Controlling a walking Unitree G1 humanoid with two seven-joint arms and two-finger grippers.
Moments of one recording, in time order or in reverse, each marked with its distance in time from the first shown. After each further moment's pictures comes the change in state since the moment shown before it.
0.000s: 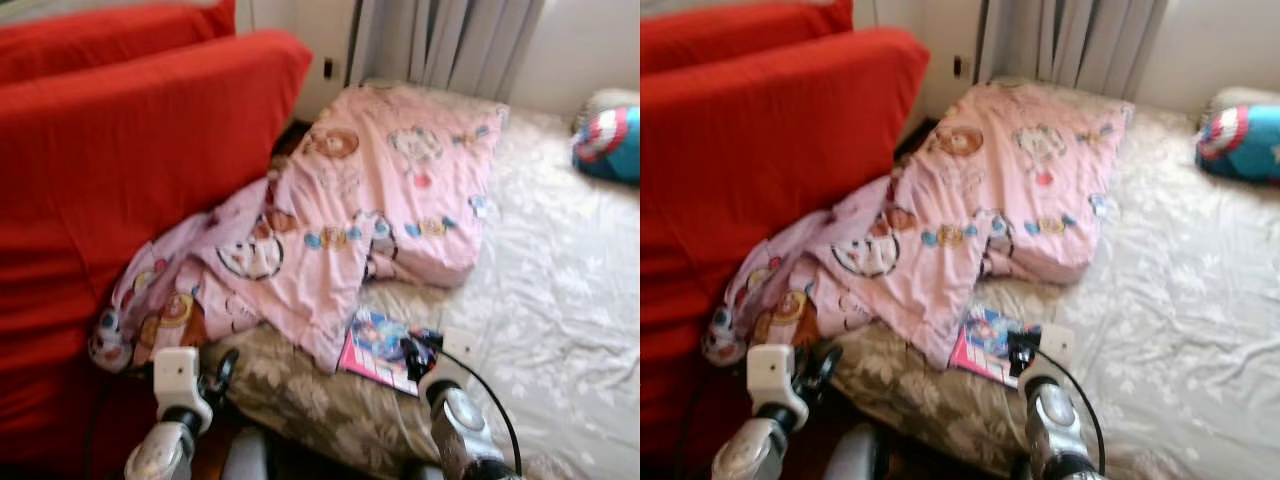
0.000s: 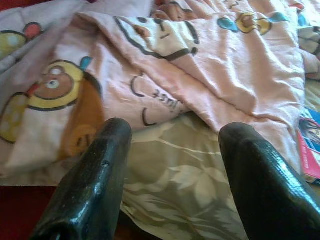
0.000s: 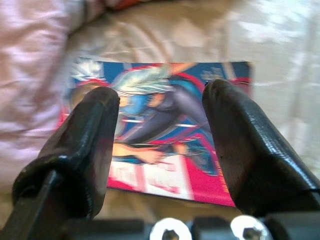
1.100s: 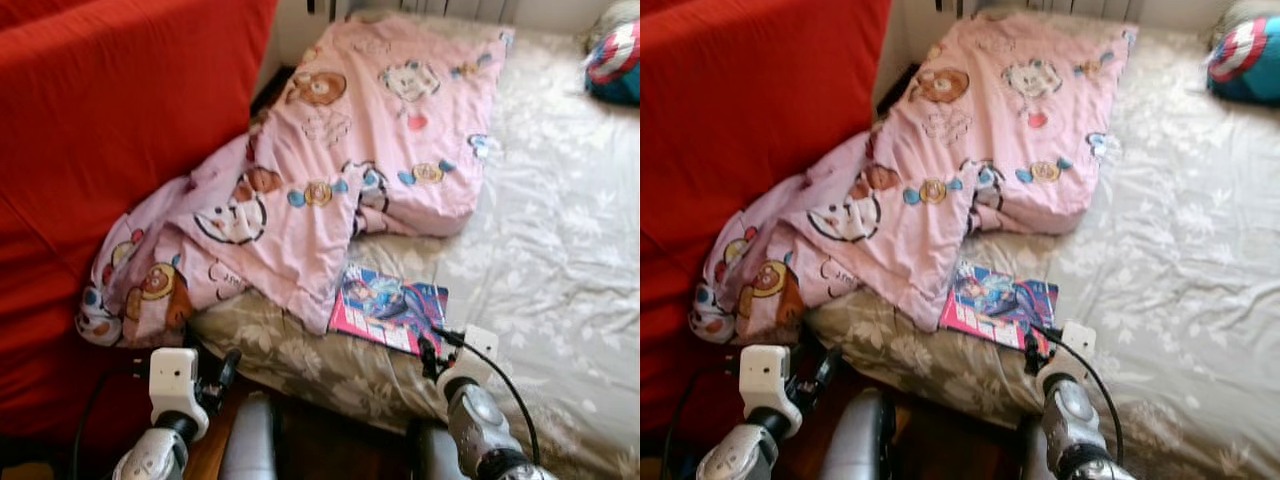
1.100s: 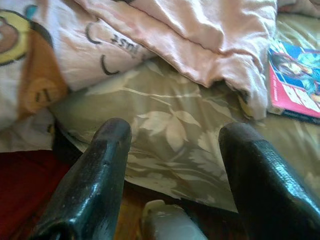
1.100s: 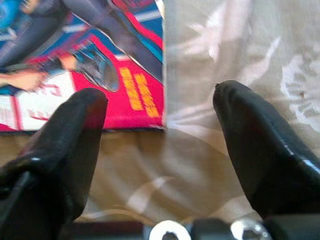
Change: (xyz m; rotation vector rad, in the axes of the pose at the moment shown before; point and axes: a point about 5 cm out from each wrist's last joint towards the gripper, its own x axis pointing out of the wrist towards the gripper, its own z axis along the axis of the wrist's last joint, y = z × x) left arm -0.023 -0.011 0.022 0.038 -0.013 -0.067; right arm 0.003 -0.016 0.006 0.066 0.033 -0.045
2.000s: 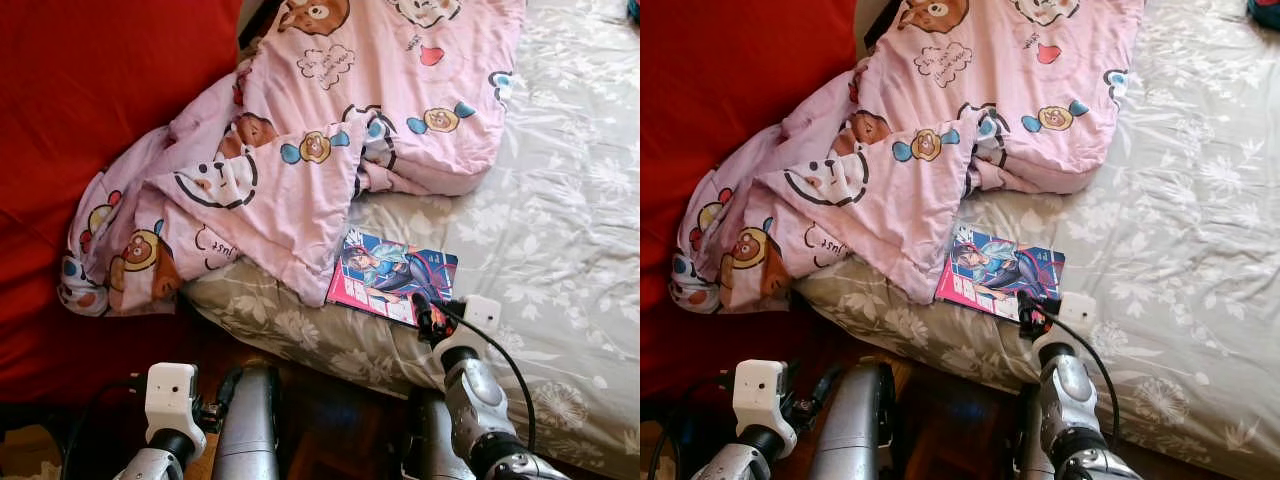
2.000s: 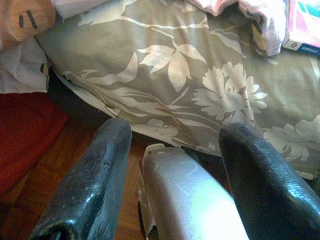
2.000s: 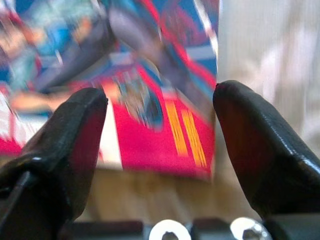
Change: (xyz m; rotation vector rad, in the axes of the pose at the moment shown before) left arm -0.023 -0.002 -0.005 0.005 0.080 -0.003; right arm 0.000 0.017 0.024 -0.030 -0.199 0.147
